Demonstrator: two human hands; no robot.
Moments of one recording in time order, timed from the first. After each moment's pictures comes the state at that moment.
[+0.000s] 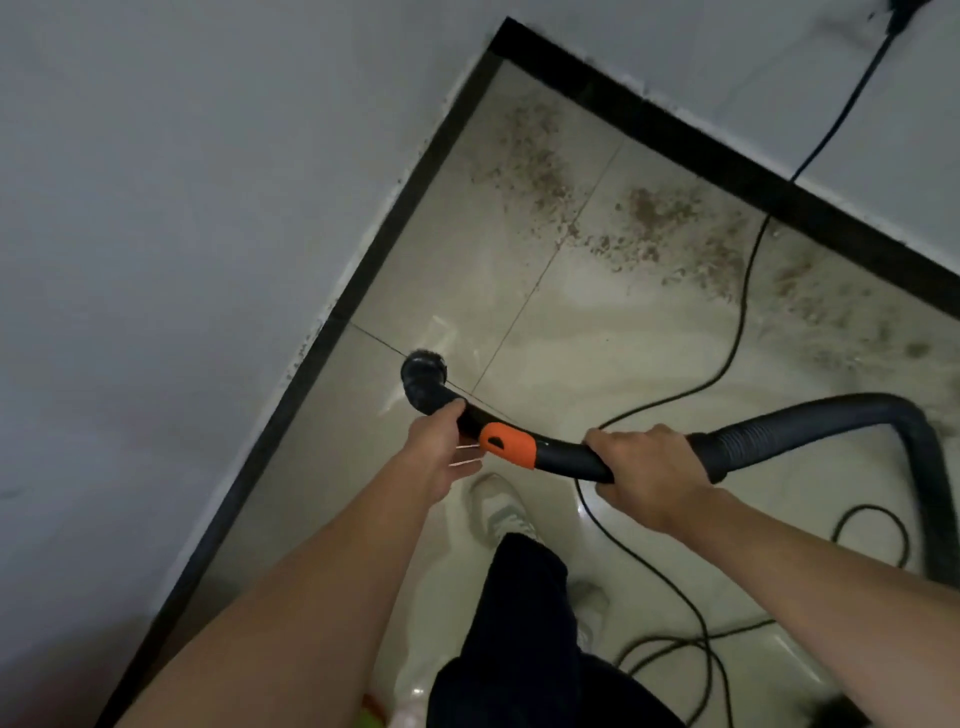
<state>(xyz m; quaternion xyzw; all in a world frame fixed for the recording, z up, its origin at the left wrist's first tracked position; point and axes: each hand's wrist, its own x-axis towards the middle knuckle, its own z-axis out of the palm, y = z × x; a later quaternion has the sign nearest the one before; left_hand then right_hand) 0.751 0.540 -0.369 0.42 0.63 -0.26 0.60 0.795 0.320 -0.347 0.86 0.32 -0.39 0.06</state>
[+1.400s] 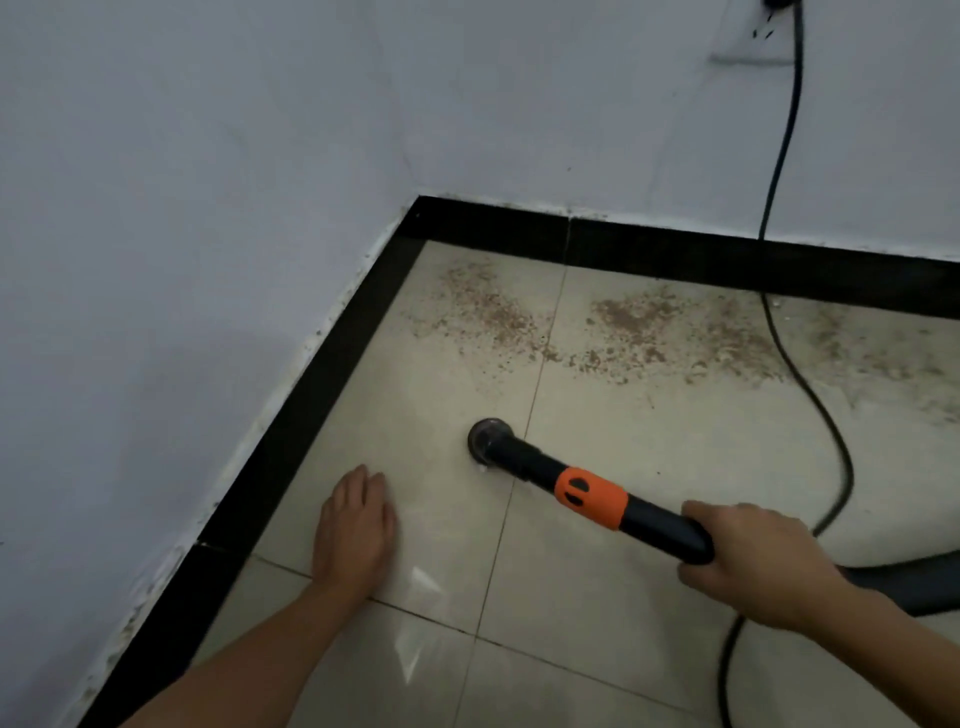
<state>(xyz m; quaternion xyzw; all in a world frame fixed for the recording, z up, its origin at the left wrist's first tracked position) 0.824 0.671 -0.745 0.99 0.05 -0.07 0.07 0.803 0.286 -0.621 0.97 0.06 -0.24 -0.04</state>
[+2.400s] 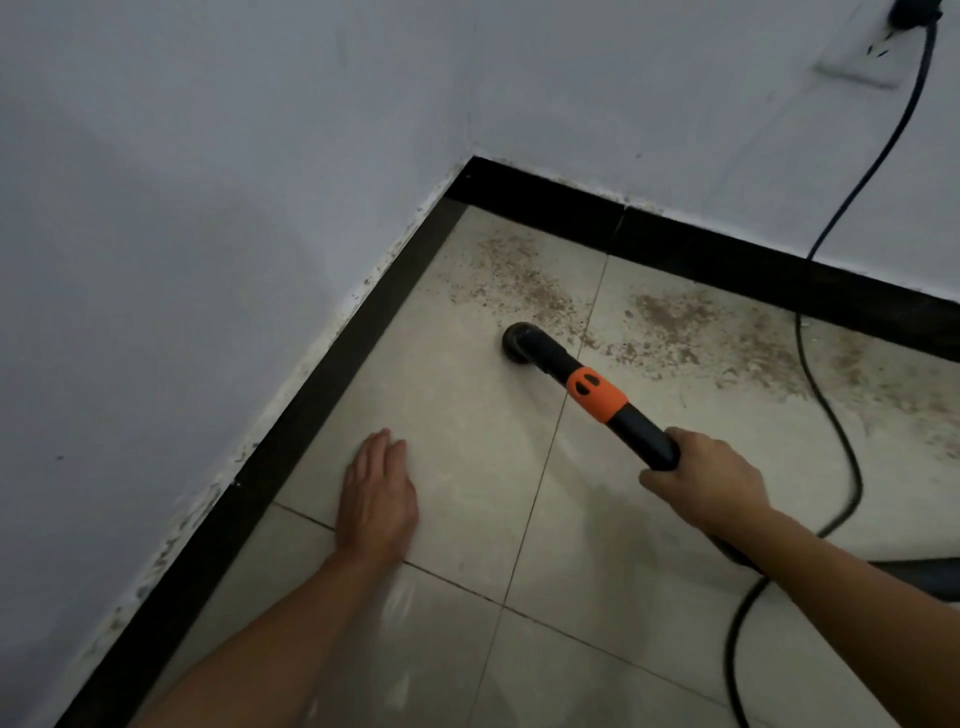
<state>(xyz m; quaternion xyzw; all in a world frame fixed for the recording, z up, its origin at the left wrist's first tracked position) 0.812 0.683 -0.759 0.98 0.07 0.03 0.20 0.858 0.366 -0.626 0.98 -0.07 -0.17 -0.09</state>
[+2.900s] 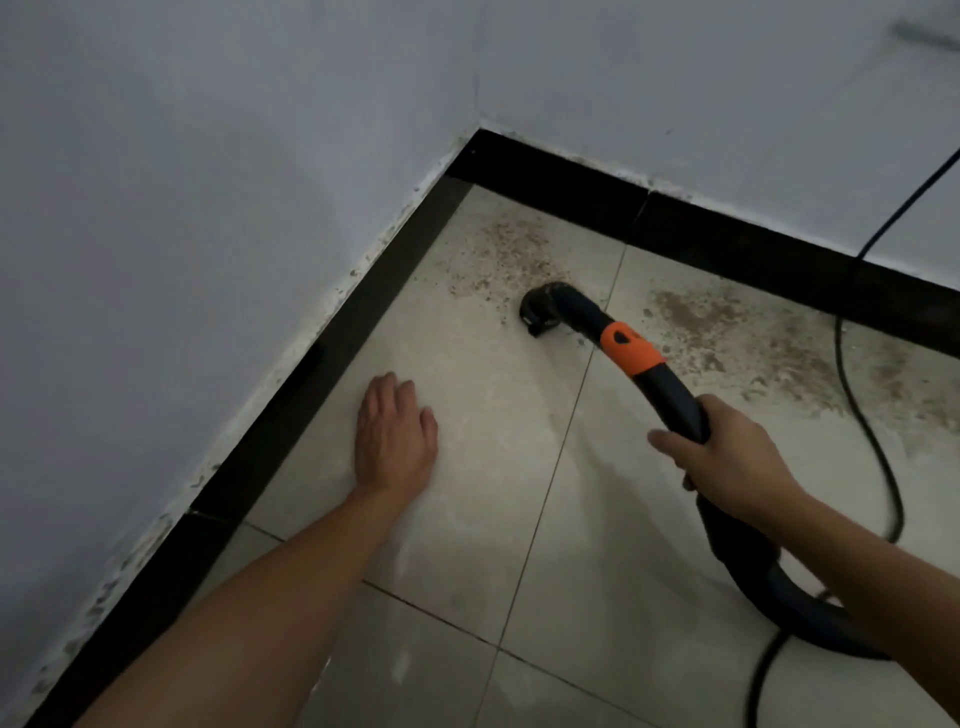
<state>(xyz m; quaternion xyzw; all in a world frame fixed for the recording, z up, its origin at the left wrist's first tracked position) 0.903 0.667 -0.762 0.97 0.11 0.06 0.20 0.905 0.365 -0.626 0.95 -0.10 -0.15 -0.26</state>
